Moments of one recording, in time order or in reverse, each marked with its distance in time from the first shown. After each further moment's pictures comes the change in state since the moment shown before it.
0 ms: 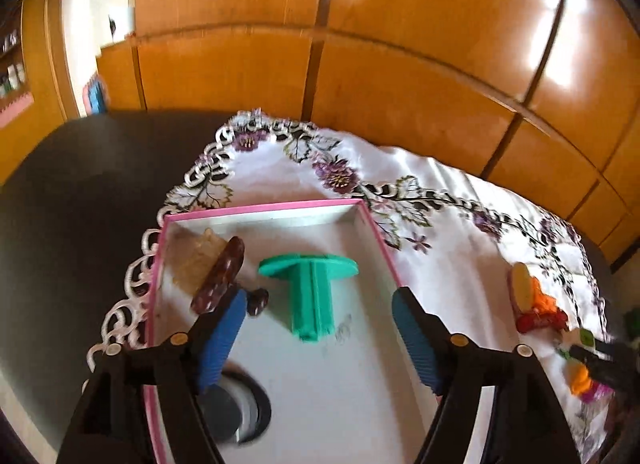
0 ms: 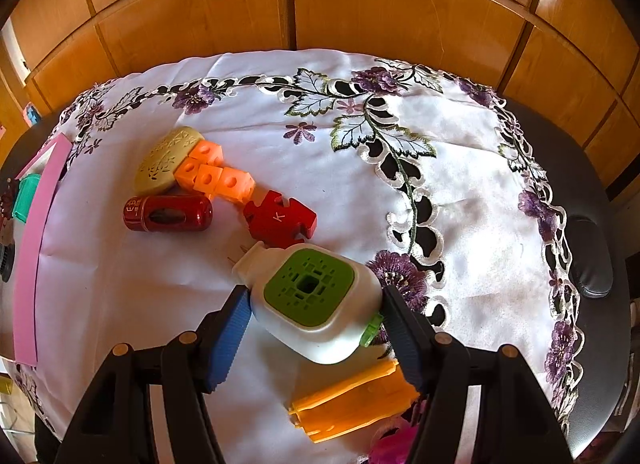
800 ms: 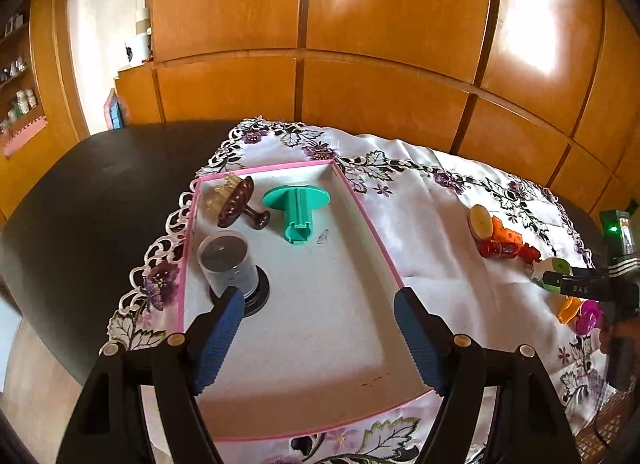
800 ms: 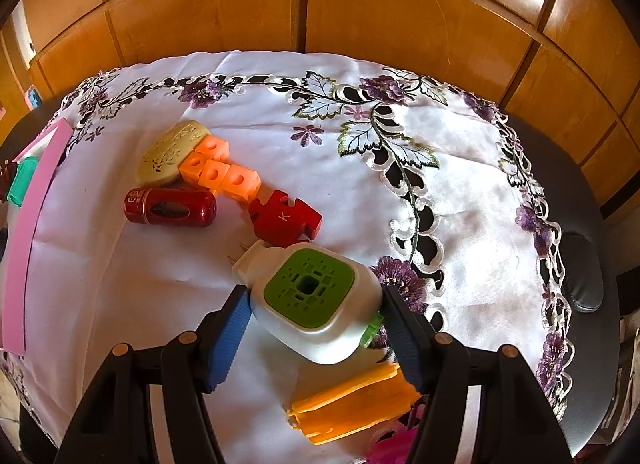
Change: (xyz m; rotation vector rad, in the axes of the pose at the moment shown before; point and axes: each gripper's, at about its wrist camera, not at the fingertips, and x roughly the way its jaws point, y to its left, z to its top) left arm -0.088 -0.018 -0.082 0.059 -0.057 0.030; right arm 0.000 0.009 -0.002 -0.065 -0.018 -0.041
